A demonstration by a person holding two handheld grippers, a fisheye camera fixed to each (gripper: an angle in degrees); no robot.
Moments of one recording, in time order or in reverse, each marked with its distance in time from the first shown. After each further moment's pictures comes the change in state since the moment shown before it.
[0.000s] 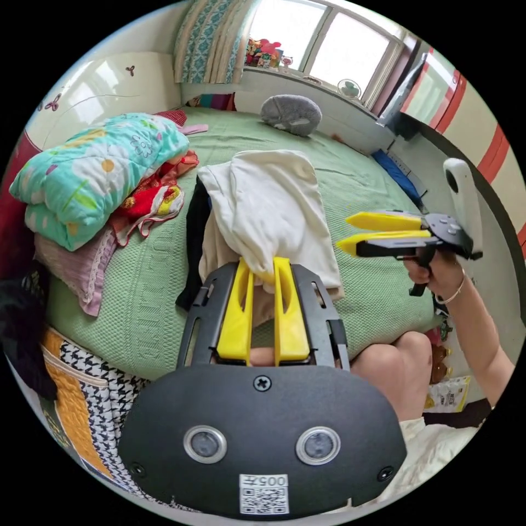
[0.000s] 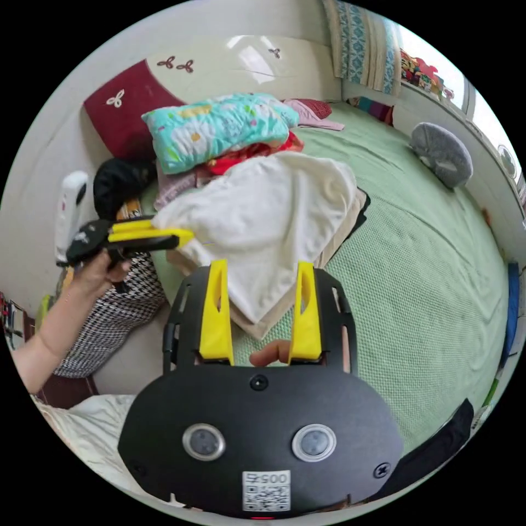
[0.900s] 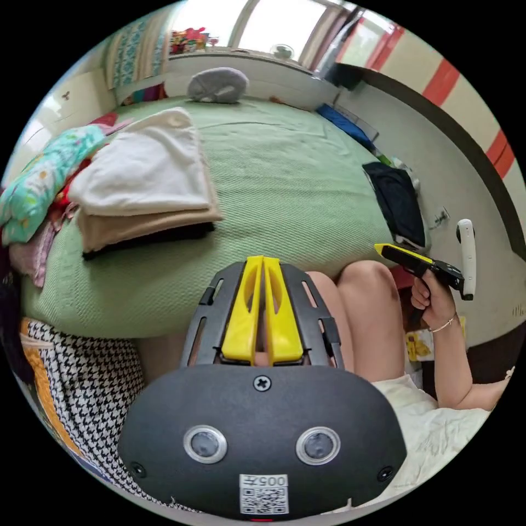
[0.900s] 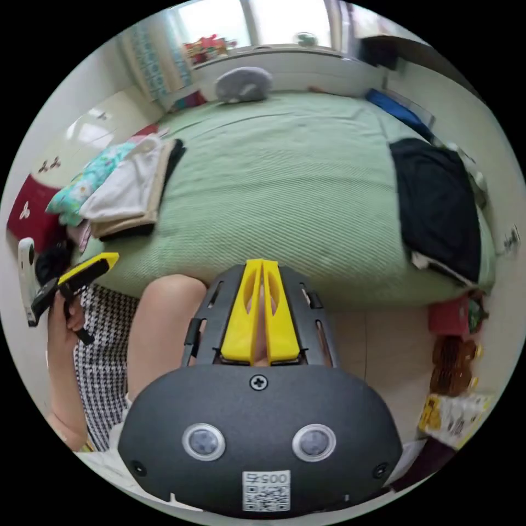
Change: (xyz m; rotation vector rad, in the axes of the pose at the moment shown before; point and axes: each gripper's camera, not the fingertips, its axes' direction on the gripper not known) left arm 0.264 0.080 0.051 -0.135 0.163 0.219; right arm 0.008 0.362 -0.066 0.064 0.308 0.822
